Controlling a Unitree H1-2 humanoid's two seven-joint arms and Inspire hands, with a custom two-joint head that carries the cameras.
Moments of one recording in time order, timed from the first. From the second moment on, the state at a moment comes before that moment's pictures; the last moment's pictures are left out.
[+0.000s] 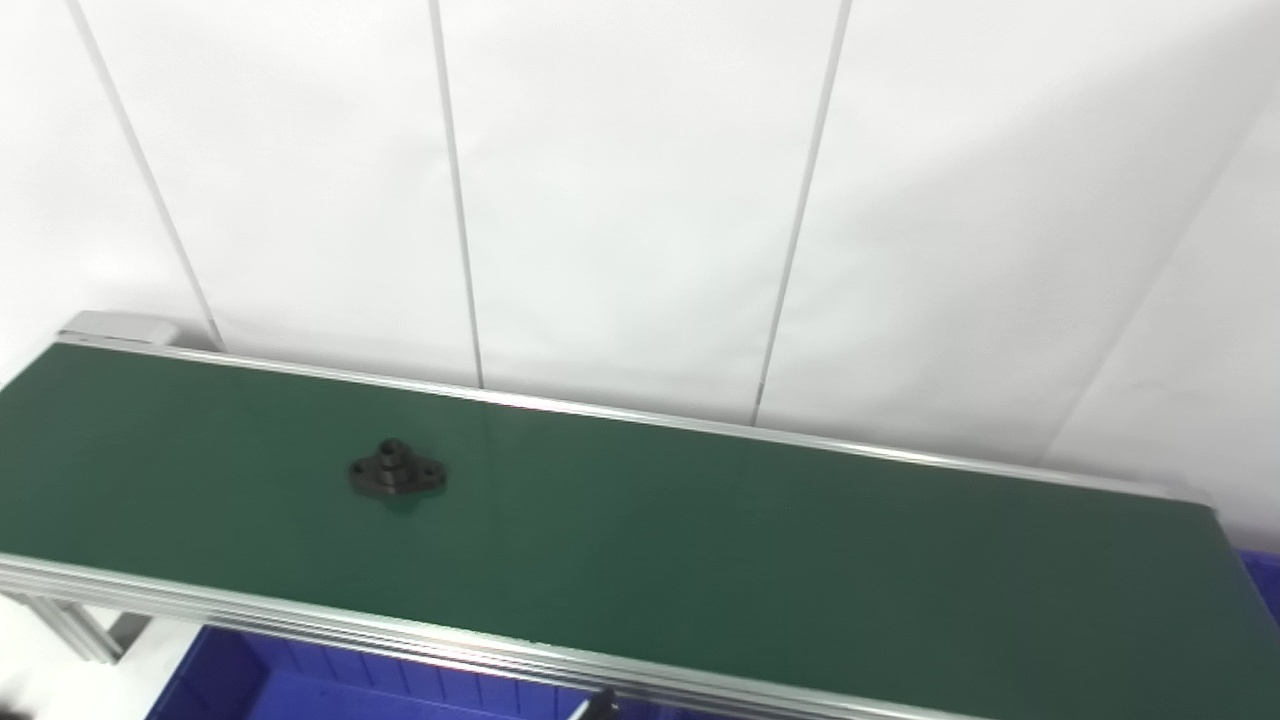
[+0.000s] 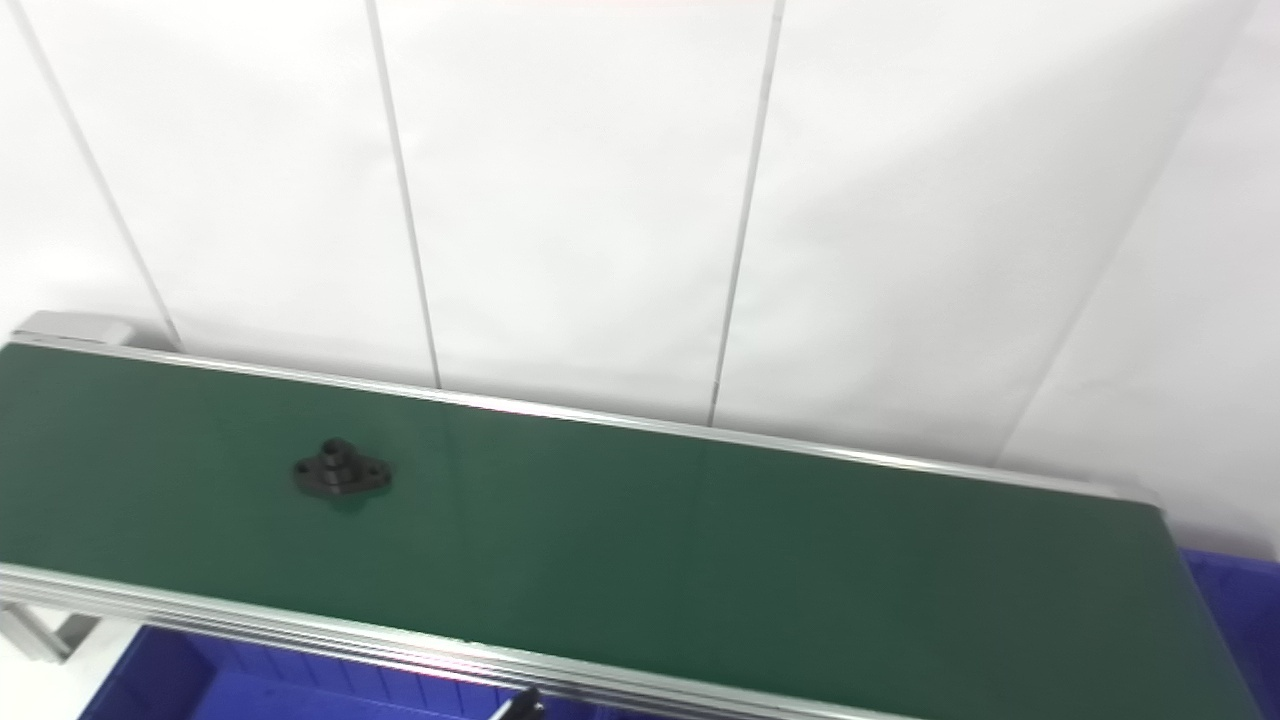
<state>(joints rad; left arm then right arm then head) 0.39 -0.08 -0.25 0.12 0.03 -0.43 -0.11 0.36 -0.11 0.16 0.14 -0.01 -0.41 0.08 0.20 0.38</state>
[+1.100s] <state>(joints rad) 0.41 -0.05 -0.26 0.05 0.01 -0.42 -0.11 0.42 -0.16 0.14 -0.27 -0.13 -0.42 0.09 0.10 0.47</state>
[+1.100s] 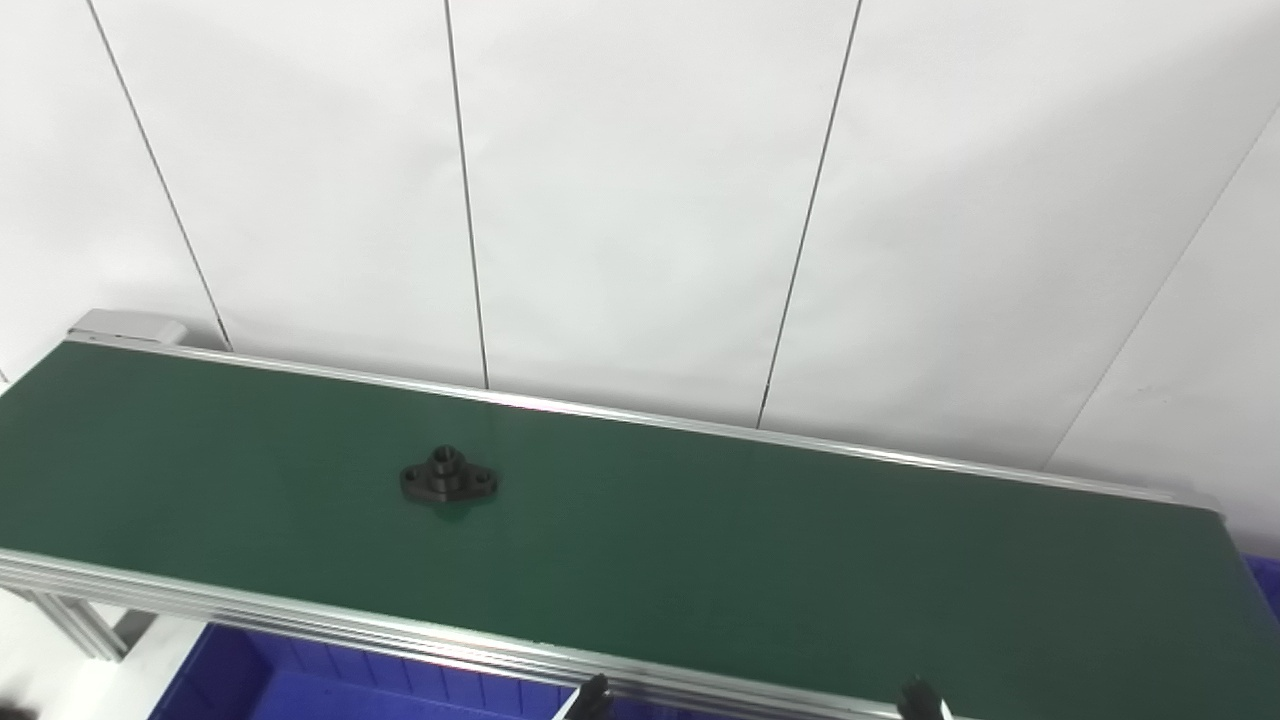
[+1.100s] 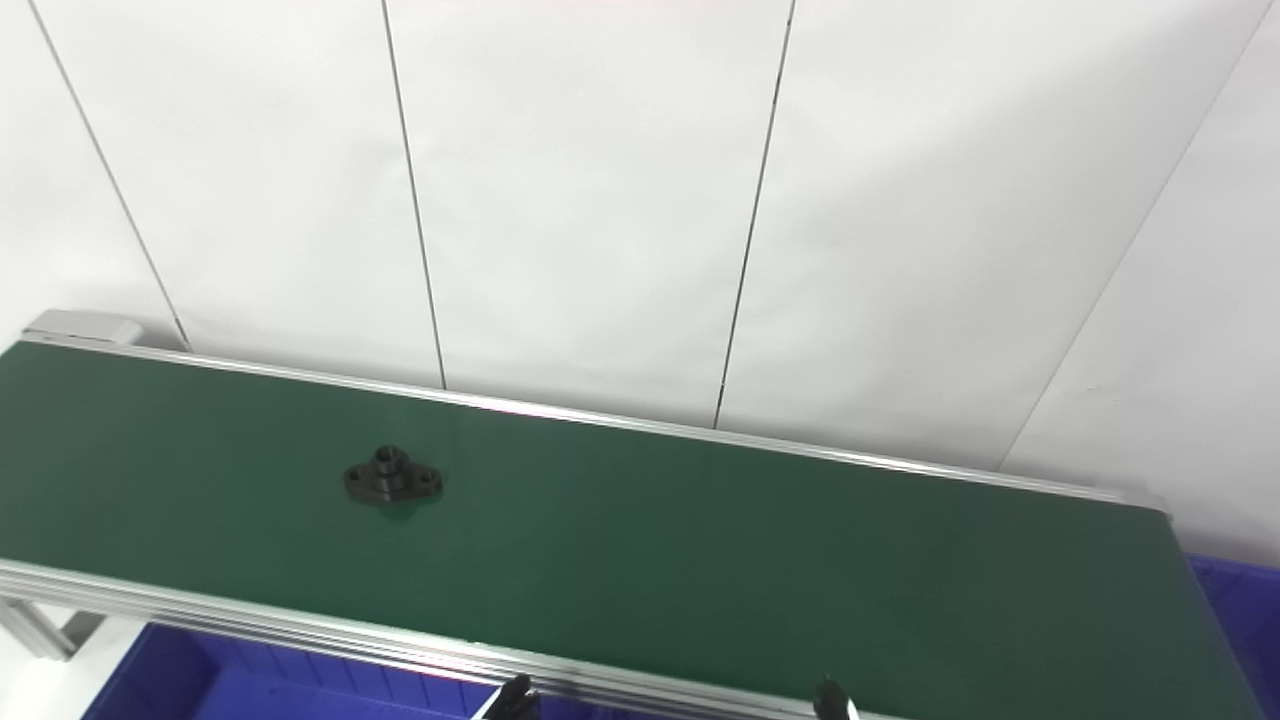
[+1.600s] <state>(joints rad) 0.39 -0.05 -0.27 0.03 0.00 -0.41 -0.12 0.10 -0.17 0.06 -0.32 -0.13 -0.26 0.10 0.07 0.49</state>
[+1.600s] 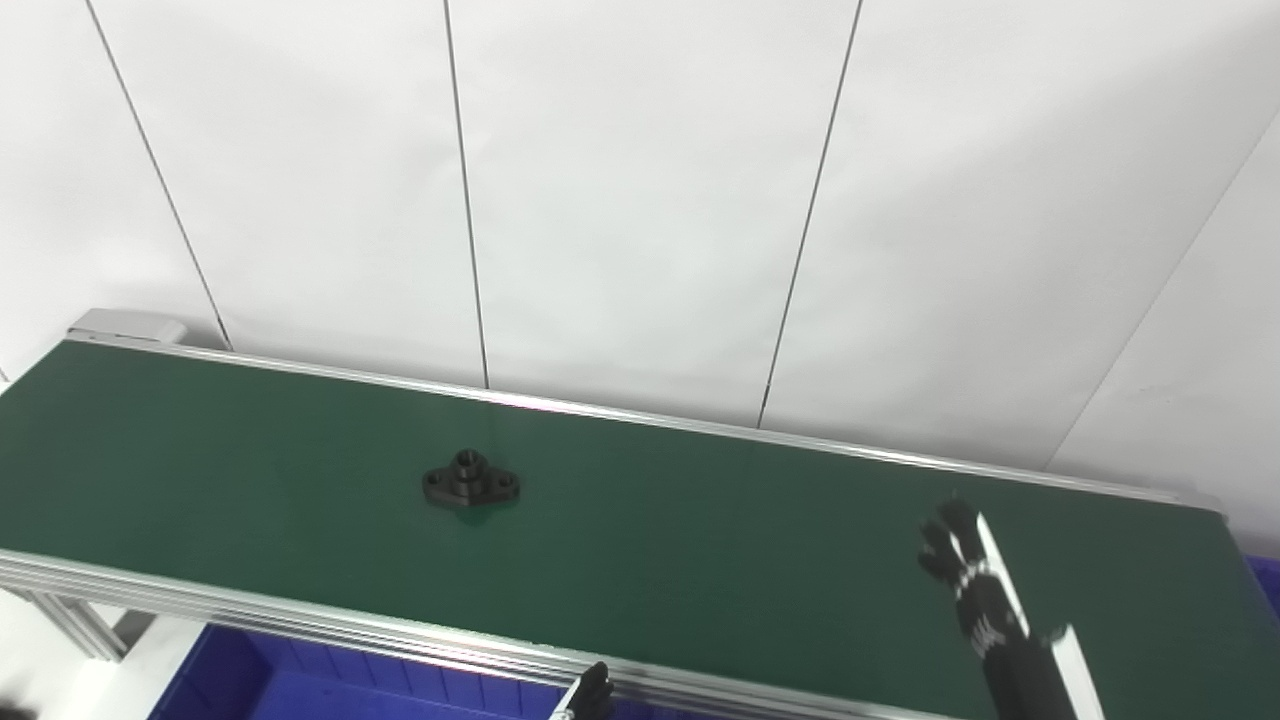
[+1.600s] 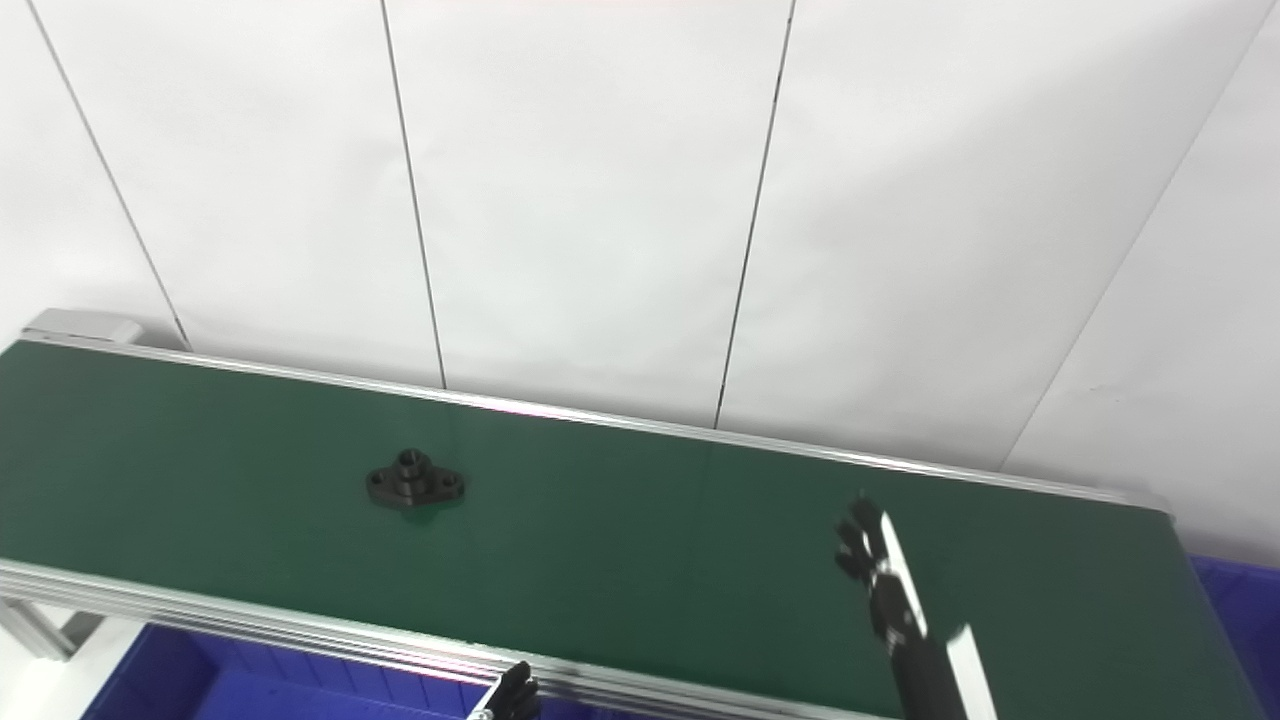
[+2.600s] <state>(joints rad) 0.38 -0.05 -0.30 0.03 0.03 -0.41 -0.12 -0.43 -0.29 0.22 -0.04 -0.64 0.11 0.27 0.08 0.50</state>
